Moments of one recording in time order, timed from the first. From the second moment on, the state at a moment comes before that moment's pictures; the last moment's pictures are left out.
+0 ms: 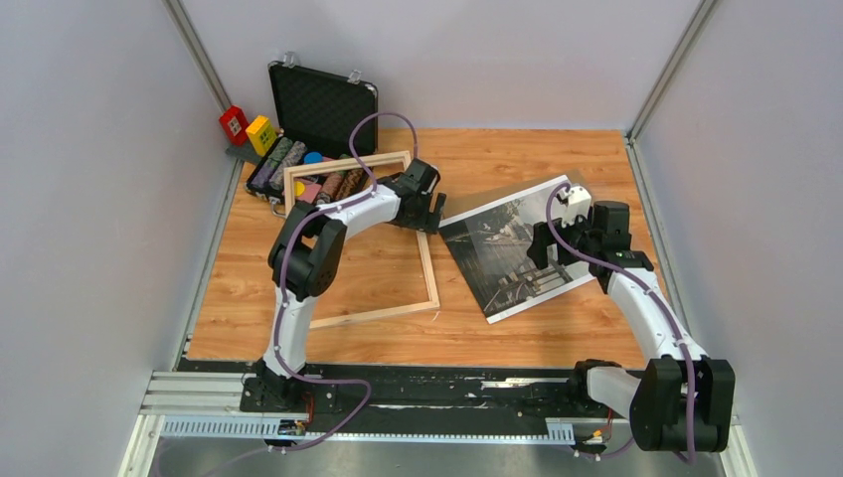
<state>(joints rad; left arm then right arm) -0.60 2.14 1.59 -0.49 -0.14 -0.28 -0.01 1.12 0.72 -0.31 -0.39 -0.20</state>
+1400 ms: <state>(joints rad) -0.70 2.04 1.46 -0.49 -0.13 -0.24 -0.01 1.16 0.72 -0.34 -0.27 -0.23</state>
